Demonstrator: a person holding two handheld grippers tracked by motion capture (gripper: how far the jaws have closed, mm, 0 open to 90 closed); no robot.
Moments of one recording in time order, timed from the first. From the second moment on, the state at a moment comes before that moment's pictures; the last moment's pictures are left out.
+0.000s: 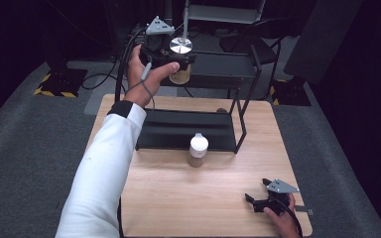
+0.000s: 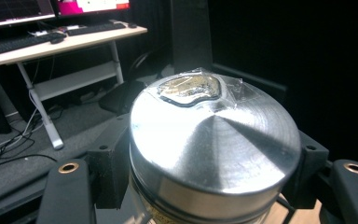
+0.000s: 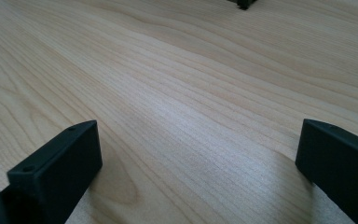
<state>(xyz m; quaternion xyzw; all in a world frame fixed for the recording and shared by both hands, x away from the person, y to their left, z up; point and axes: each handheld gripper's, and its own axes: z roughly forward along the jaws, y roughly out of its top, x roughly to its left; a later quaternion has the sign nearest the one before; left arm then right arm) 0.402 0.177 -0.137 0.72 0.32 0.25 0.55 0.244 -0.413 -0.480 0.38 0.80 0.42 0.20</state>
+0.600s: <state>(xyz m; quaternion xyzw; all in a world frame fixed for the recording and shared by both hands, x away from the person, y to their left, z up) 0.458 0.168 -0.138 0.72 0.34 0.25 0.55 0.244 -0.413 -0.480 0.38 0.80 0.42 0.20</state>
